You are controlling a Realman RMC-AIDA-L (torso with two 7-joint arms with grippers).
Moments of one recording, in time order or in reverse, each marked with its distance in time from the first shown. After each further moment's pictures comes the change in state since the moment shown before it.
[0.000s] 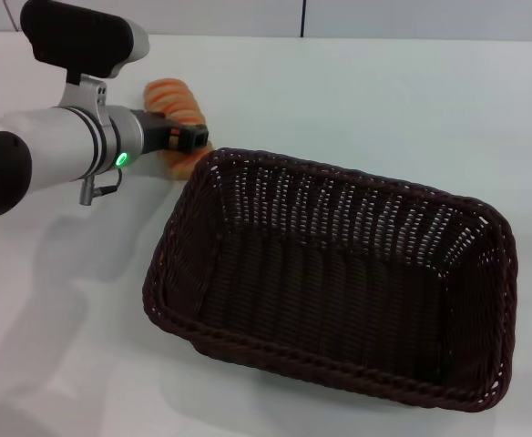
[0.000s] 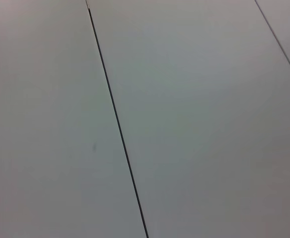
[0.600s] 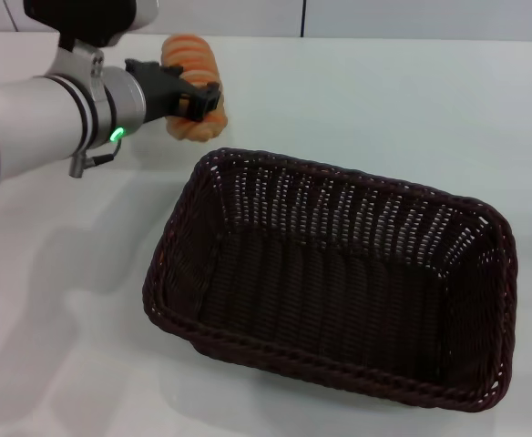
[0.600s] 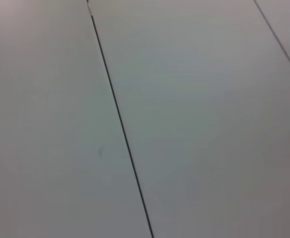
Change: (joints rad) left arm 0.141 0.004 0.017 -0.351 0.022 -0.092 0.133; right arm 0.000 0.000 -0.001 0.003 -0.011 -0.017 0.014
